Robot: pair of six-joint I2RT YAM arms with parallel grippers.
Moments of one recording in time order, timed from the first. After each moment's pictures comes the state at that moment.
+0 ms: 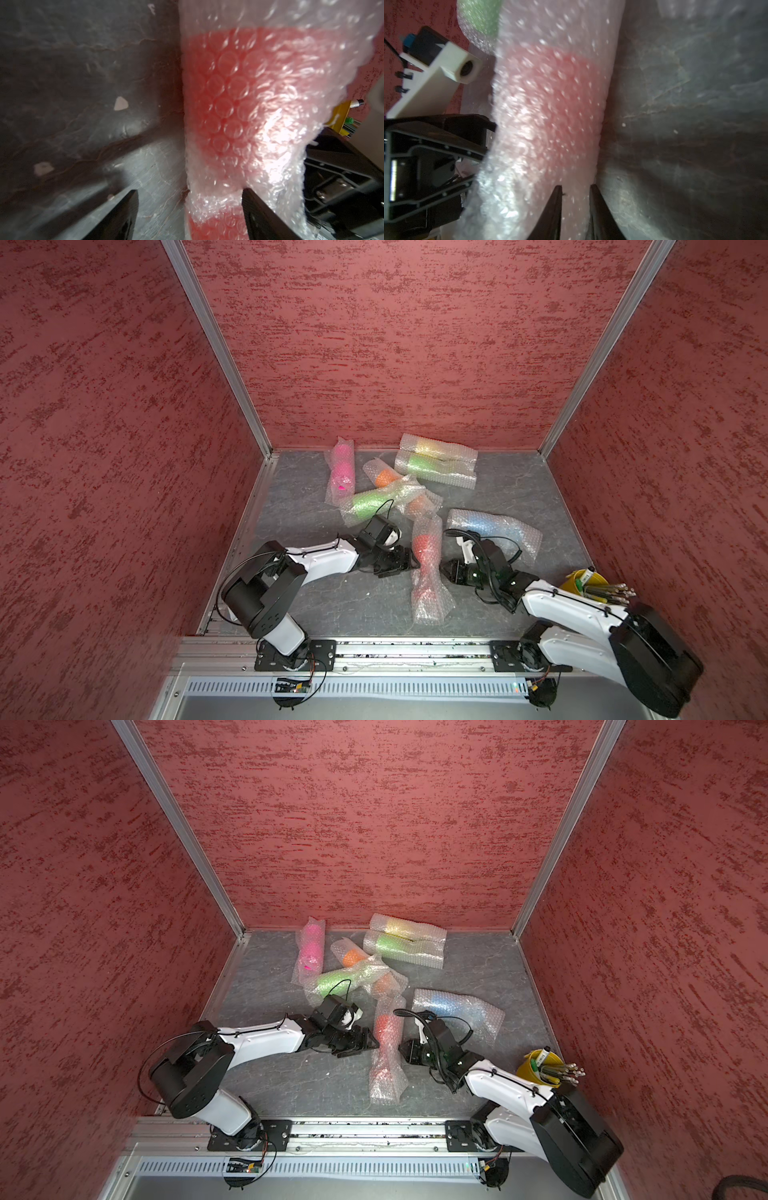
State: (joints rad) left arm -0.71 1.60 0.79 -0.16 0.51 -0.82; right arm 0.63 1.10 0.39 0.02 -0.22 0.75
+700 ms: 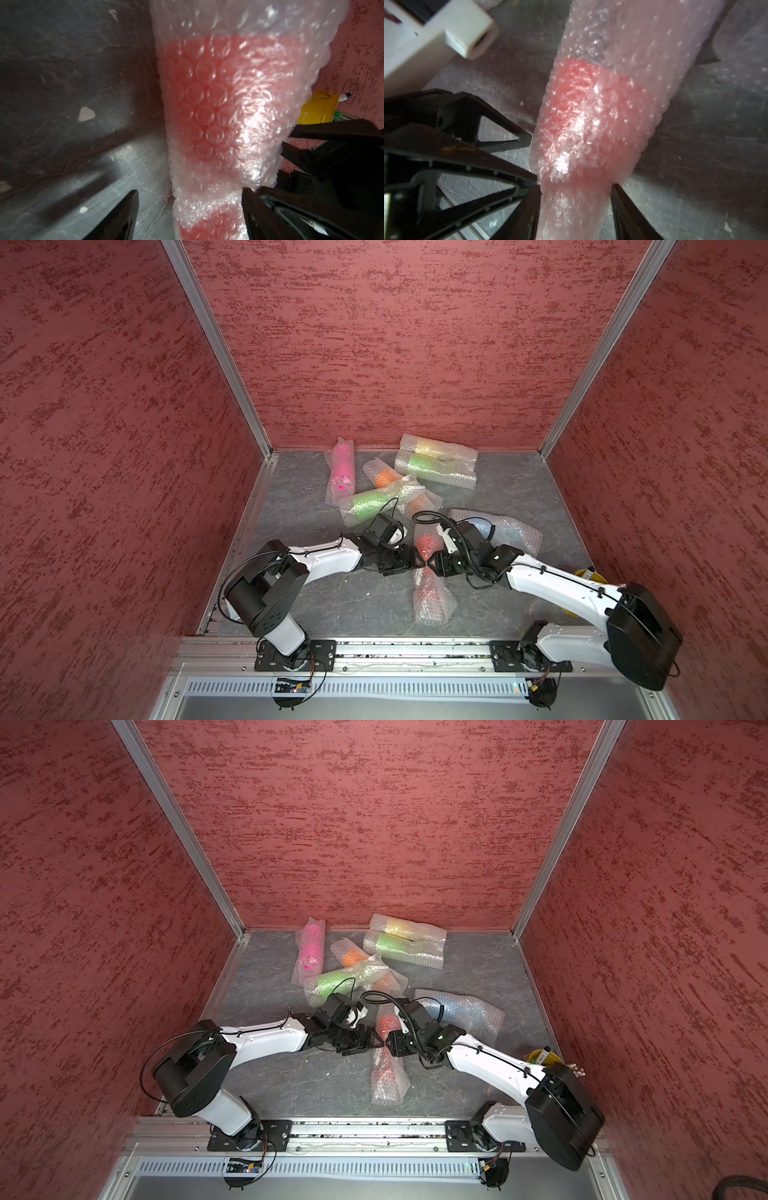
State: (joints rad) left arm -0.73 1.61 0.82 -0.15 0.52 -0.82; right arm 0.74 1.27 0.70 -0.36 -0.12 0.52
